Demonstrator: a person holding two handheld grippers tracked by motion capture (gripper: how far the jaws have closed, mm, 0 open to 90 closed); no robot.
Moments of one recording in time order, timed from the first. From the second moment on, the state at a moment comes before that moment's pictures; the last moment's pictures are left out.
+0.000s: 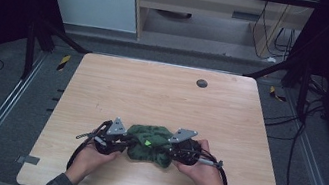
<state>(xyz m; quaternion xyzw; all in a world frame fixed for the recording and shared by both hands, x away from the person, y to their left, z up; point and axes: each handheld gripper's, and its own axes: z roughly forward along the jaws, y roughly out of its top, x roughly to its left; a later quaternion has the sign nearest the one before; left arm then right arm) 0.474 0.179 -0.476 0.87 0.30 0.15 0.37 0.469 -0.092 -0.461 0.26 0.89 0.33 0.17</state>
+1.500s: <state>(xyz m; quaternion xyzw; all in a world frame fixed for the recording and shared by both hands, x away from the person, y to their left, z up) 0.441 0.182 -0.475 0.85 0.30 0.15 0.40 0.446 -0.103 -0.462 0.24 0.89 0.35 0.19</state>
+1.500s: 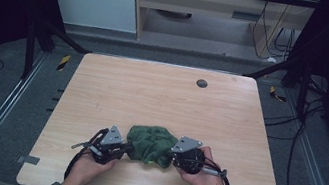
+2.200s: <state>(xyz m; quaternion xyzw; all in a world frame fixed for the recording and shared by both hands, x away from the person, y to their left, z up) 0.455 0.206 -0.474 0.84 0.37 0.13 0.37 0.456 -0.139 -0.464 0.33 0.86 0.33 0.20</state>
